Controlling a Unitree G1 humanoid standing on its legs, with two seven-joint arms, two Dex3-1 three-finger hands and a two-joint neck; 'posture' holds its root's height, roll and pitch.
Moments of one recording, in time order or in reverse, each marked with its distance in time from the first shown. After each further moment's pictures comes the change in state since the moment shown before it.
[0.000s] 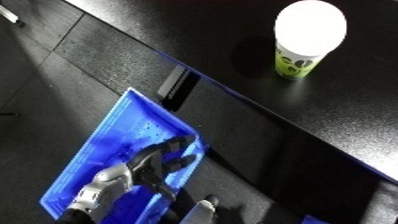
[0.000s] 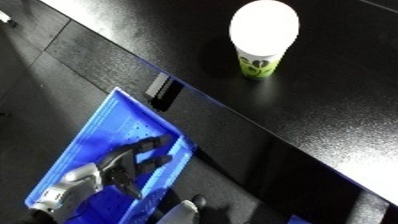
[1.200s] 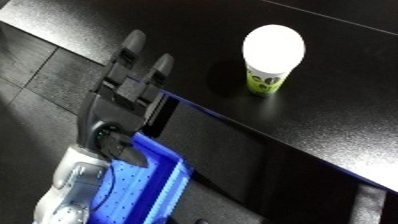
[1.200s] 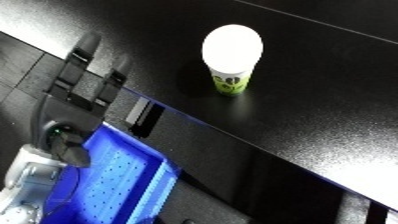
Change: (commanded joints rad) left arm -0.100 -0.084 0.397 -0.549 -0.310 -0.274 0.529; right arm 0.067 0.041 -0.043 0.057 0.047 -0.052 0.079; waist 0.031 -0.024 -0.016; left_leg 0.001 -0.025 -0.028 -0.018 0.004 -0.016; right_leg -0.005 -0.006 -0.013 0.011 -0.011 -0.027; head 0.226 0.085
